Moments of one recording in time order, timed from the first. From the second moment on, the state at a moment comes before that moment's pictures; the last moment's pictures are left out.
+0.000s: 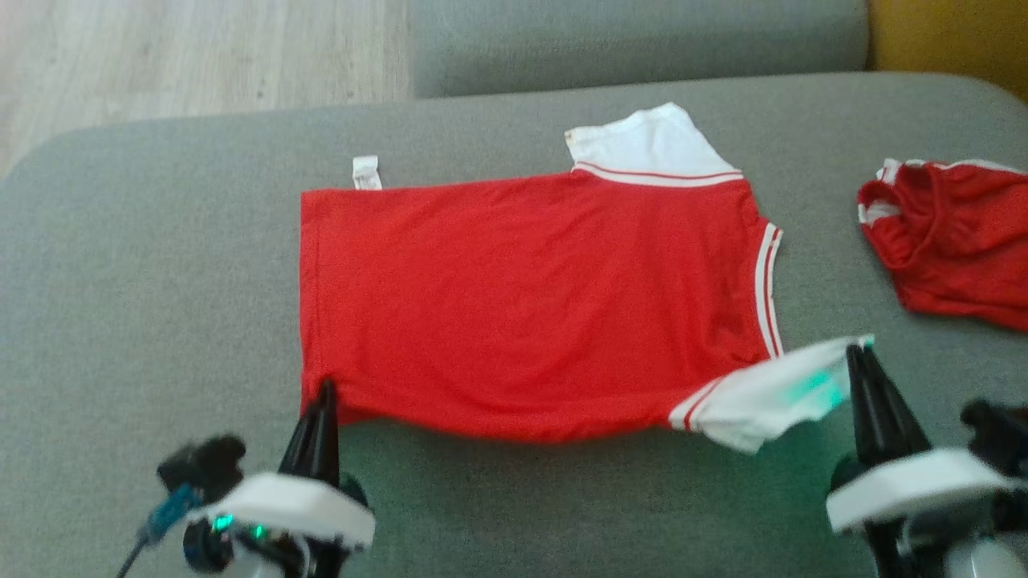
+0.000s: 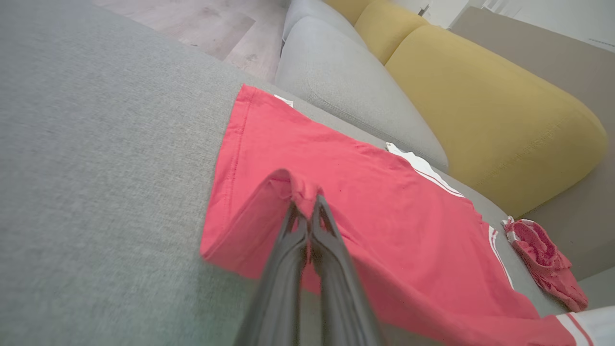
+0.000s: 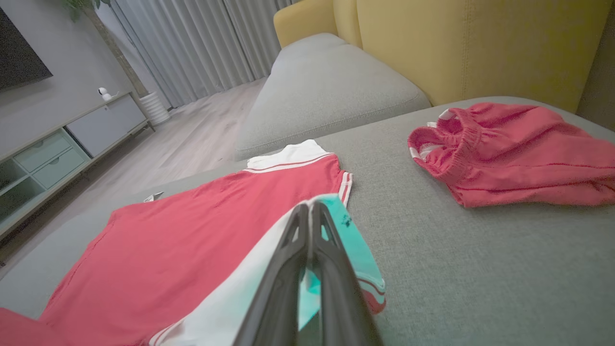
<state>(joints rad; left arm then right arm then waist) 0.00 0.24 -0.41 0.11 -0.82 0.11 -0.08 0.16 -0.04 -0.05 -0.08 0.34 0.12 0.09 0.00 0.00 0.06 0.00</state>
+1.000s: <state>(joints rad) -0.41 0.20 -0.45 0.51 -0.77 0.18 0.09 -0.45 -0.04 -0.06 0.59 0.18 0.12 0.15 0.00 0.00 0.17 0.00</state>
